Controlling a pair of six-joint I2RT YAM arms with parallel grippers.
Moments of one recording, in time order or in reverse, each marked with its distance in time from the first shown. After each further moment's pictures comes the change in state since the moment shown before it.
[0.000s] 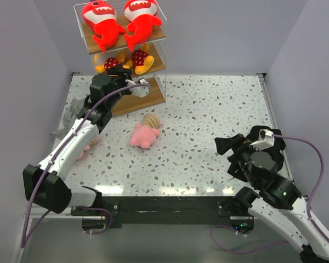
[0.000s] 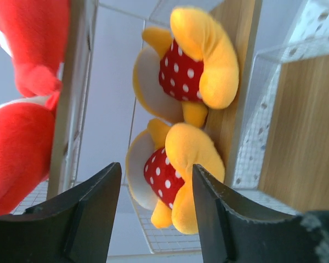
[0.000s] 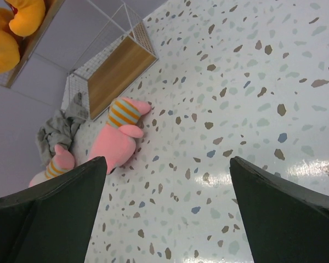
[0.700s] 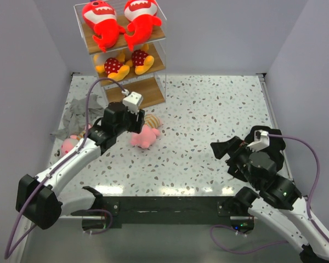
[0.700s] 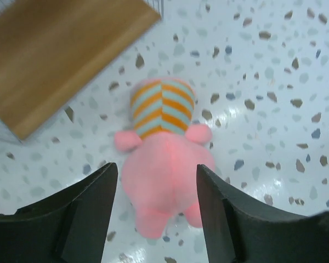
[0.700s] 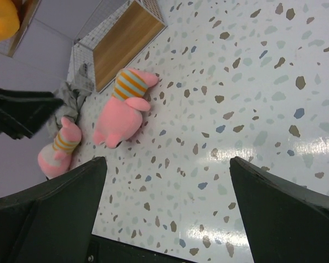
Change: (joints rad) left arm -0.157 -0.192 -0.310 -0.199 -0.053 -1.273; right arm 0.000 0.011 0.002 -0.055 -0.111 0.042
